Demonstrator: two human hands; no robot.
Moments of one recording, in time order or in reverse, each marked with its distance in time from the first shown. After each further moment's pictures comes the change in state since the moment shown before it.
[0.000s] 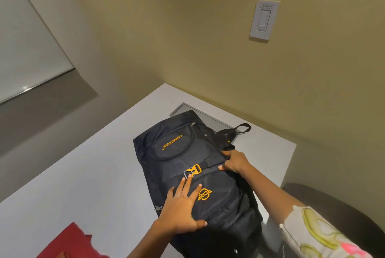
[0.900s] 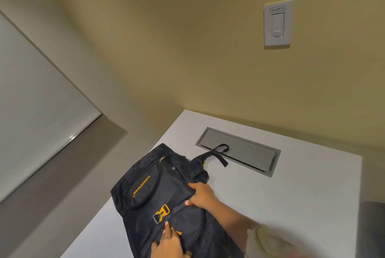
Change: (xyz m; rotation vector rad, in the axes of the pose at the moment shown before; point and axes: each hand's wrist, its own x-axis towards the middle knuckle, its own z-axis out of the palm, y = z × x) left_hand 0.007 -0.116 -0.048 0.070 -0.129 -0.616; right_hand 0.071 -0.173 0.112 0.204 -0.243 -0.227
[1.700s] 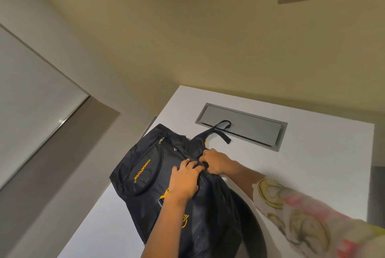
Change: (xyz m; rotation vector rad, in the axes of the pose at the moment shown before) left_hand 0.100 0.030 -0.072 0.203 0.225 0.471; right_hand 0.062 0.029 -0.033 -0.501 0.023 -0.288
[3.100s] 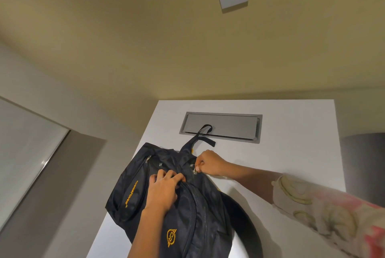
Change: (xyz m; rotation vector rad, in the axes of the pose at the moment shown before) left_hand -0.011 -0.029 -0.019 0.103 0.120 0.061; right_hand -0.039 0.007 -0.013 0.555 0.268 0.130
